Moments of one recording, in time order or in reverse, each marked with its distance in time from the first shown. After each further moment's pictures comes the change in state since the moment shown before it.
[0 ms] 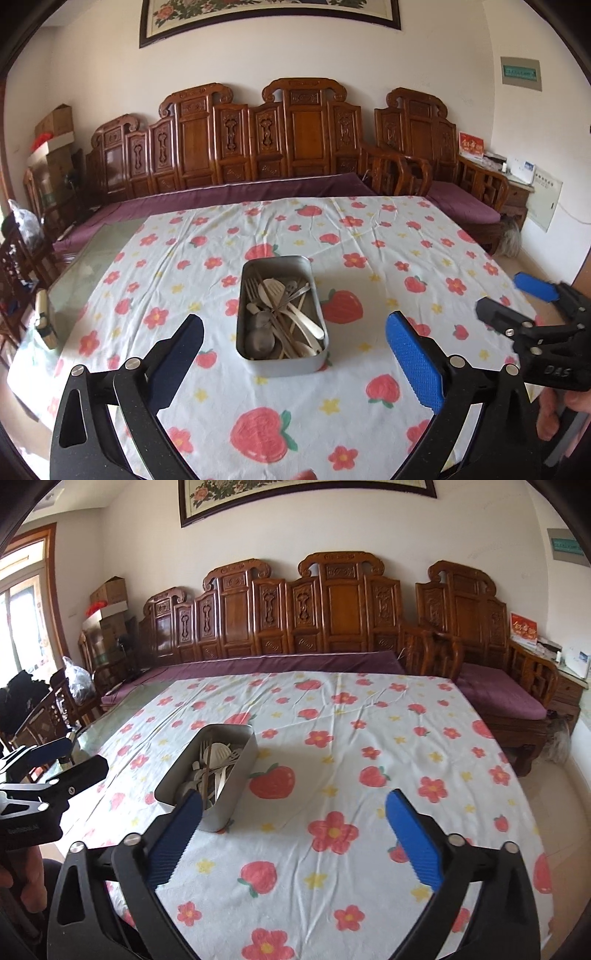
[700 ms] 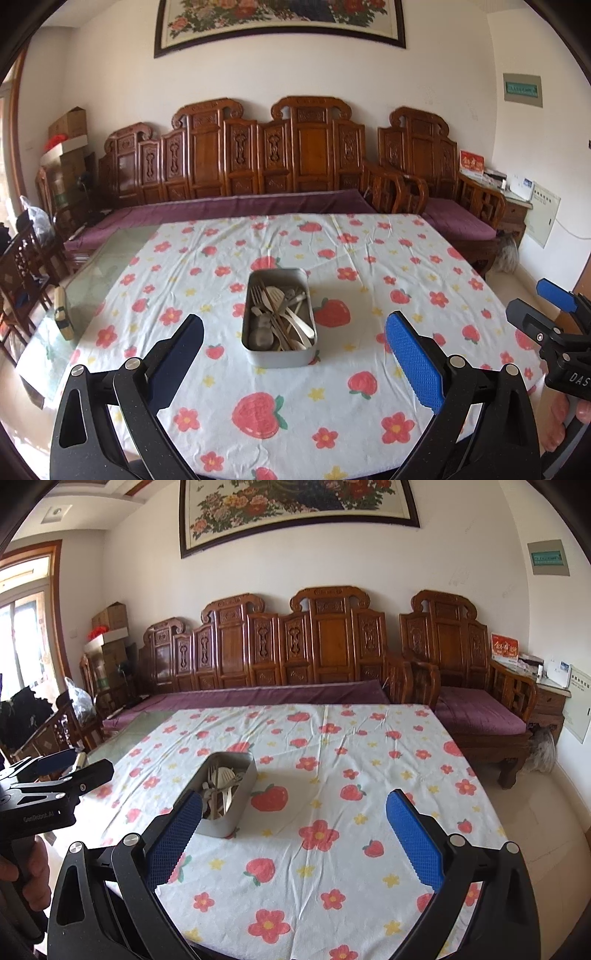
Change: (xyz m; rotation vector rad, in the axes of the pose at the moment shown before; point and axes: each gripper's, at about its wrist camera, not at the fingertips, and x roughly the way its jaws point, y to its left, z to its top) left arm -0.070 -0.007 0.009 -0.042 -0.056 0.017; right arm -0.097 -0.001 0.003 0.013 -0.125 -0.026
